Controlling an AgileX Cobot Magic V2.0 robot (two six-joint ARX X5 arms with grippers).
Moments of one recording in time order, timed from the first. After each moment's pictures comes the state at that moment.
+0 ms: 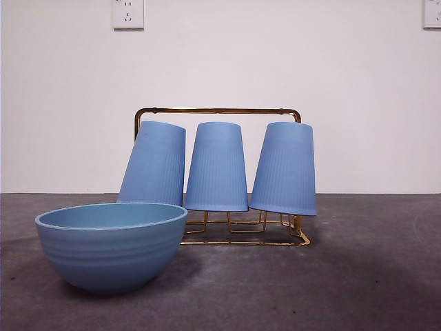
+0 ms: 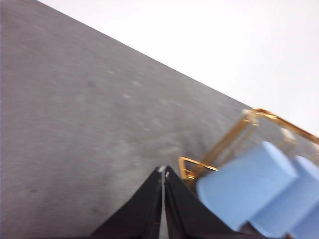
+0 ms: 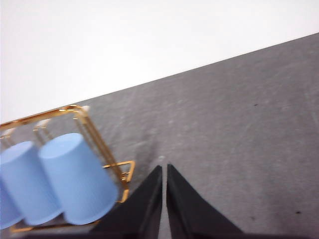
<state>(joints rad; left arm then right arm) -0.12 0.31 0.32 -0.21 0.07 -0.49 0.06 0.11 0.32 -0.33 -0.16 0.37</state>
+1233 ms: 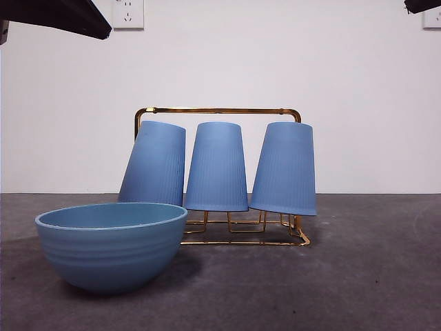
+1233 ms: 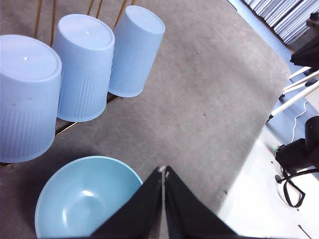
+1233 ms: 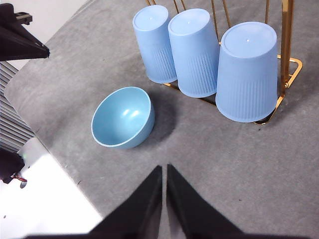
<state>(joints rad) -0.36 1.00 0.92 -0.61 0.67 -0.01 0.22 0.72 0.83 -0.78 -0.65 0.06</state>
